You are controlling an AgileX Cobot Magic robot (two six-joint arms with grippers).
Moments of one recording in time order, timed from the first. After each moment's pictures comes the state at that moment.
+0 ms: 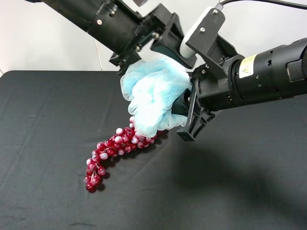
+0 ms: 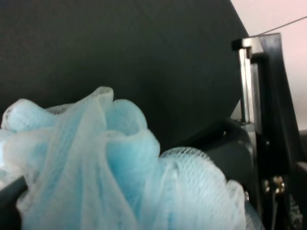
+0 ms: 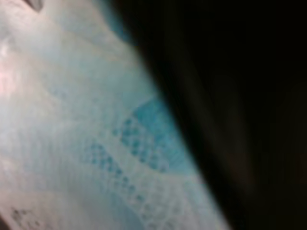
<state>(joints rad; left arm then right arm) -0.54 1.71 -1.33 -0.90 0.86 0.47 0.77 1.27 -0.75 0.26 0.25 -0.53</state>
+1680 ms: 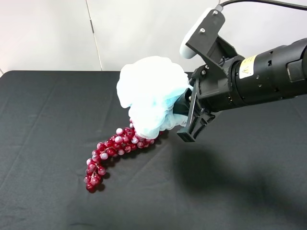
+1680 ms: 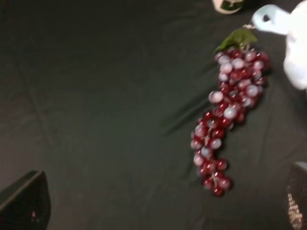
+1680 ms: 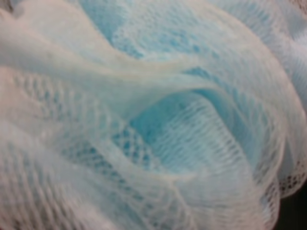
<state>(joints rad) -0.24 0.80 -1.13 -0.06 1.17 0.09 0.77 1.27 -0.75 0.27 0.27 -0.53</state>
